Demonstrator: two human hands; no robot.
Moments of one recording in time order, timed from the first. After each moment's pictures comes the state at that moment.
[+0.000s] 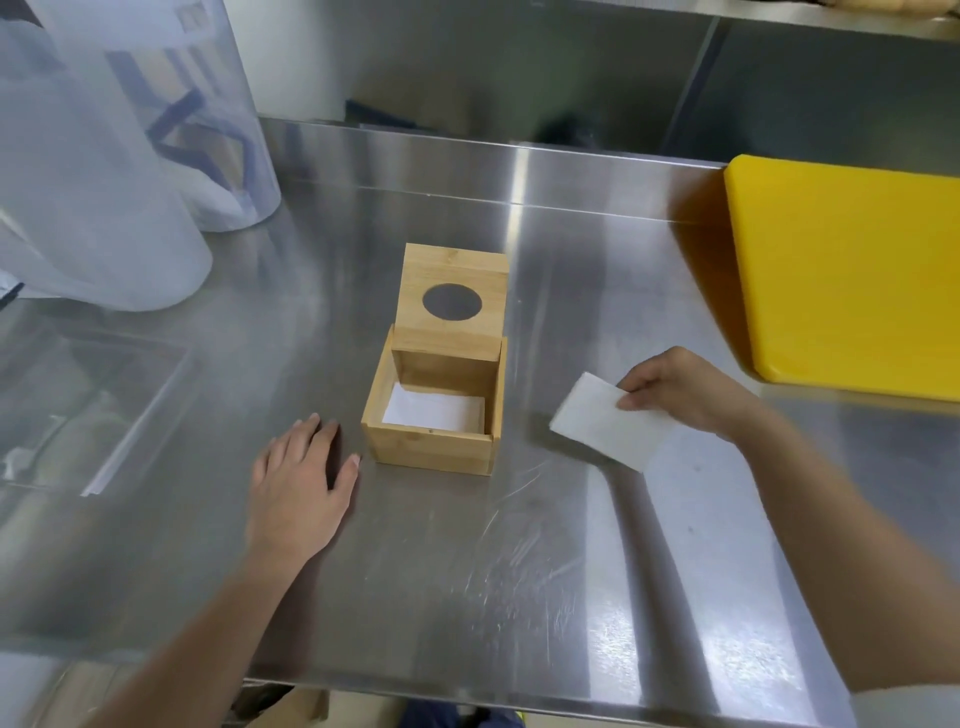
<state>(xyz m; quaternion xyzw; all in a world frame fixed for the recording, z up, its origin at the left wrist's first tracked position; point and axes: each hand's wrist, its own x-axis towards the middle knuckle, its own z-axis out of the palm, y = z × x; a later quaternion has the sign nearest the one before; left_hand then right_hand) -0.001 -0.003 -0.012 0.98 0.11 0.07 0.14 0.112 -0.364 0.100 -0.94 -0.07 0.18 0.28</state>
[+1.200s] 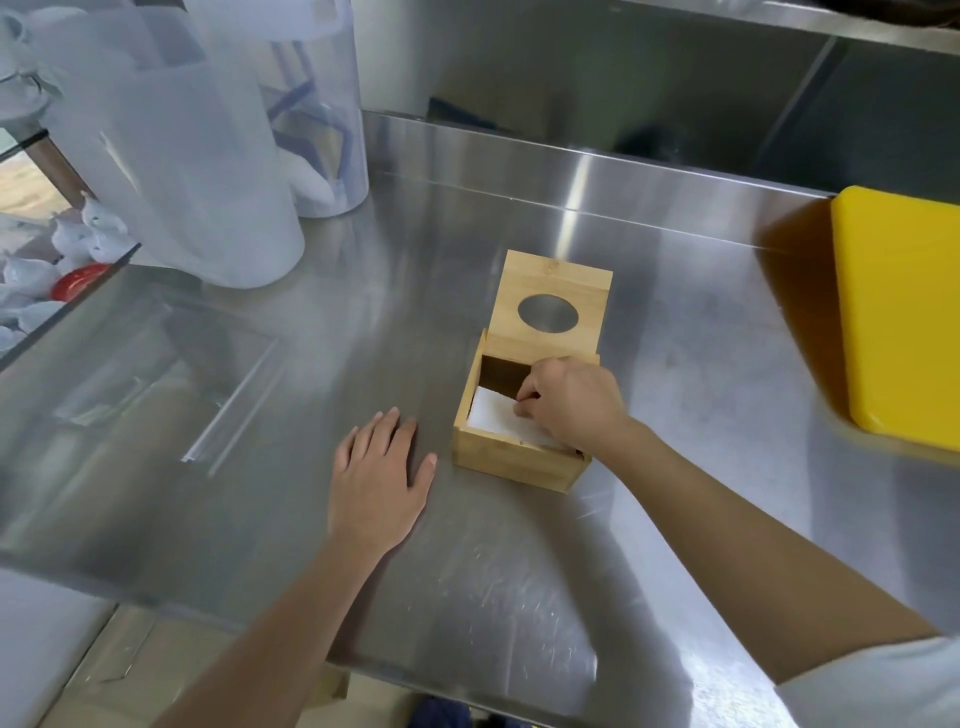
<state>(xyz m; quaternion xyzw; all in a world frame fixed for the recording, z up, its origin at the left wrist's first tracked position) -0.003 0.001 -0.014 0.99 0.08 0.08 0.13 0.106 -0.182 0.082 -0.97 -0.22 0.06 0.10</state>
